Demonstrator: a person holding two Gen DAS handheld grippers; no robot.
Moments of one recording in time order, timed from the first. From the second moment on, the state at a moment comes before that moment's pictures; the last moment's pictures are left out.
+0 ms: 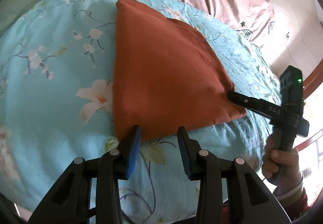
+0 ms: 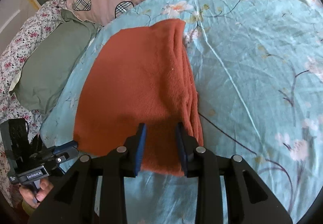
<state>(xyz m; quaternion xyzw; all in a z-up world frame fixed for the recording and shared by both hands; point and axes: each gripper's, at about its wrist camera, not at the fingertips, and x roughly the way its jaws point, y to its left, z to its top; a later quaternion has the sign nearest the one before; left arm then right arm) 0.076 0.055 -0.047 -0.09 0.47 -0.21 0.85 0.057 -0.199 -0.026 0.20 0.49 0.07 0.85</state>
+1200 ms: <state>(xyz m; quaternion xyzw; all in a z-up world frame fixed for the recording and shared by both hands) 0.035 0.059 -0.017 0.07 0.43 -0.03 0.90 -0.001 -0.149 0.014 0.04 0.49 0.08 0.87</state>
